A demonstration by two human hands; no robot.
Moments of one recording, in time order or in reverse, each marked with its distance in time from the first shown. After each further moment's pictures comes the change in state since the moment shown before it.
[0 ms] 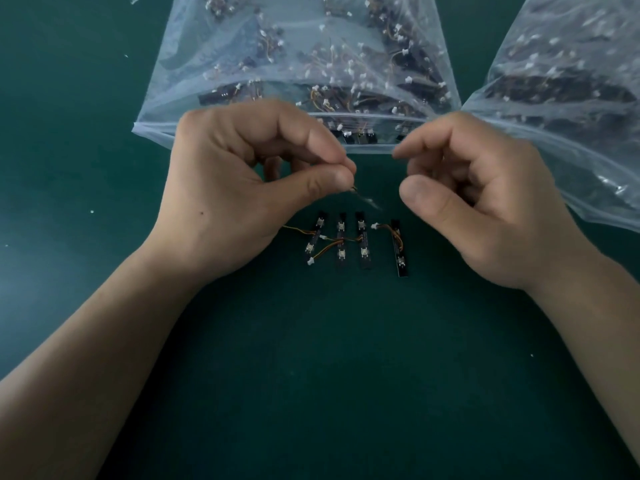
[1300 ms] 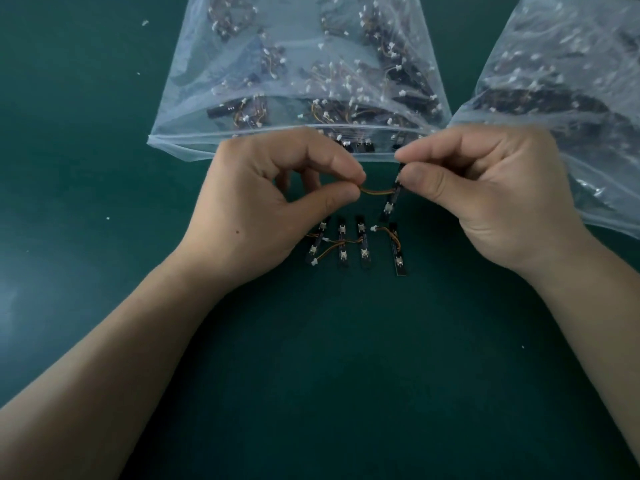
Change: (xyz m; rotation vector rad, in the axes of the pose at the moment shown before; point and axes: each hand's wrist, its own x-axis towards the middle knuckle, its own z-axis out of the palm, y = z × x) left_hand -0.002 0.004 0.006 0.181 -0.010 0.029; right_hand 0.010 -0.003 0.000 0.185 0.161 0.066
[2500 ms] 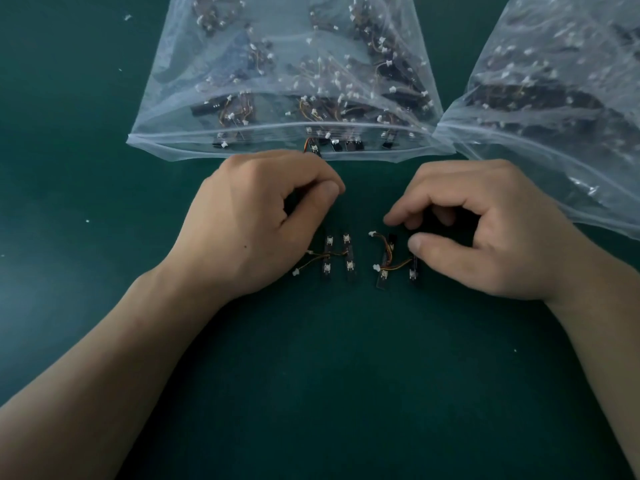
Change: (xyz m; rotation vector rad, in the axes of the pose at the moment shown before) left_hand -0.002 0.003 0.006 0.316 -0.091 -0.065; right_hand -0.015 0.007 -0.026 -0.386 -0.404 -0.121
